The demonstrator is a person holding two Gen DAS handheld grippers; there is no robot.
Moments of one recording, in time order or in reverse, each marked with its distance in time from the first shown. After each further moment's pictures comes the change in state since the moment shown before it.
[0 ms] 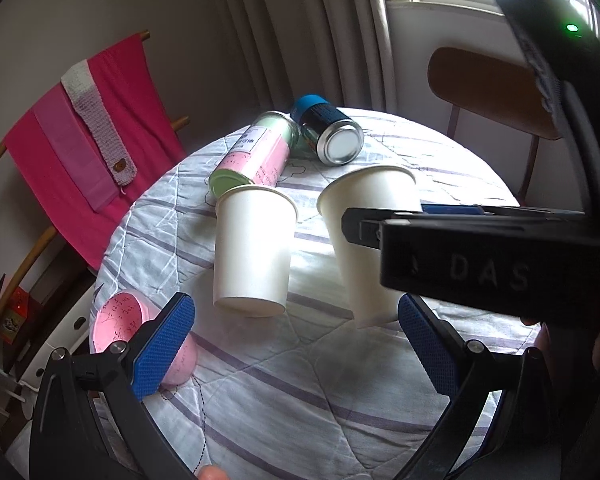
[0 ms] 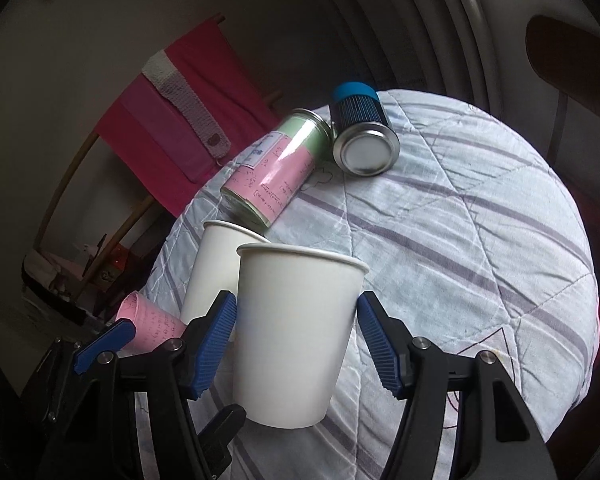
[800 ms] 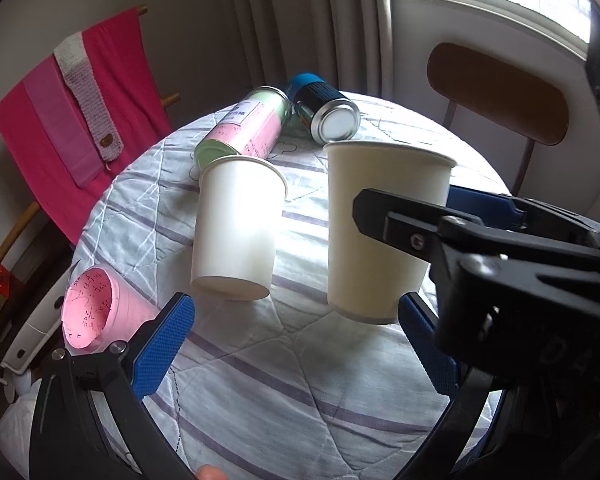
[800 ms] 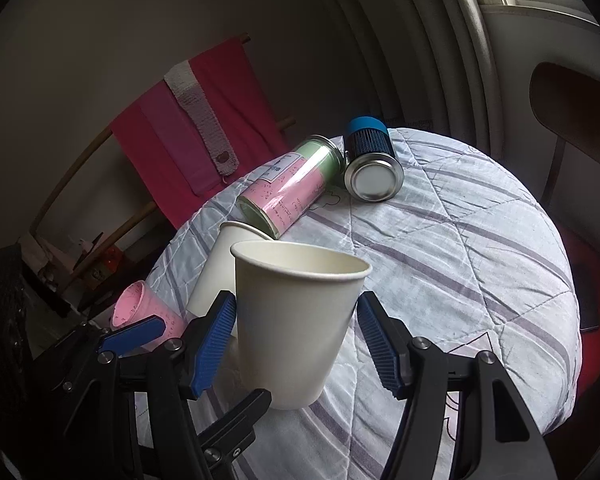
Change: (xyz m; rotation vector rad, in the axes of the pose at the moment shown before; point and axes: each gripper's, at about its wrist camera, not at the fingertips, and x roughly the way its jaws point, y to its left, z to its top) left arm 0.015 0.001 -0.007 -0.051 0.050 -0.068; right arm -0.020 0.013 -0.017 -0.097 -0.111 -0.023
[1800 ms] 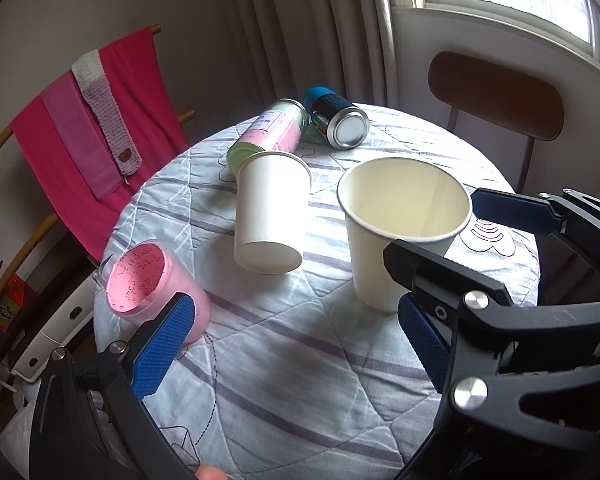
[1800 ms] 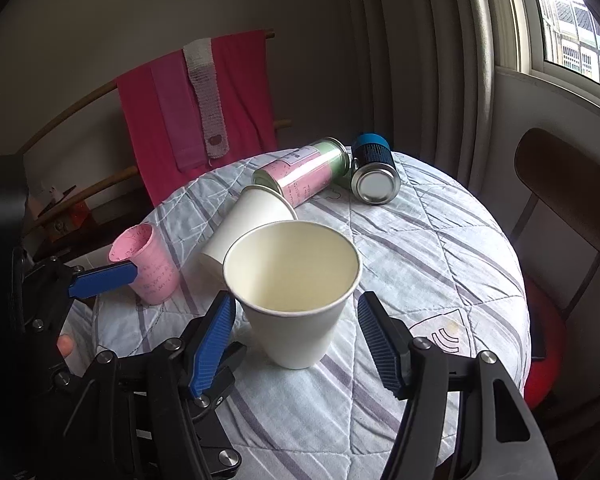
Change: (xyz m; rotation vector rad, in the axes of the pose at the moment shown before) left arm -0.036 0.014 -0.030 0.019 -0.074 0.043; right arm -0.027 0.056 -0.035 -0.203 -0.017 -0.174
